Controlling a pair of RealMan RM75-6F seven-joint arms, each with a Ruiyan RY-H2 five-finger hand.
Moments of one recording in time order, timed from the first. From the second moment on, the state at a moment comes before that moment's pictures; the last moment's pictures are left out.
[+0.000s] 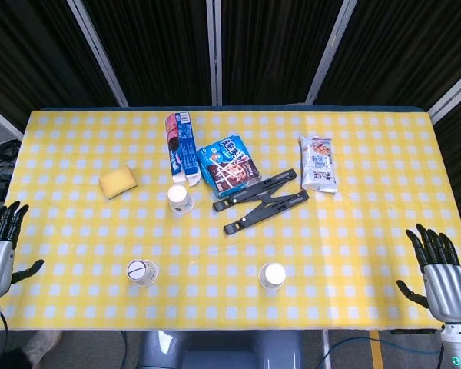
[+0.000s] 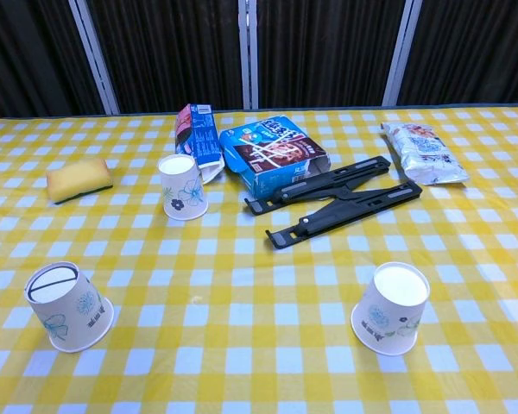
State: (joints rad) left arm -0.09 -1.16 -0.08 -1.72 1.45 1.53 0.25; right arm 0.03 -1.14 0.04 -1.60 -1.56 1.54 -0.07
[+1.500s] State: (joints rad) left arm -0.10 -1.16 -0.06 -1.73 1.48 1.50 0.28; right arm 0.02 -1.12 0.04 -1.62 -1.56 1.54 -0.07
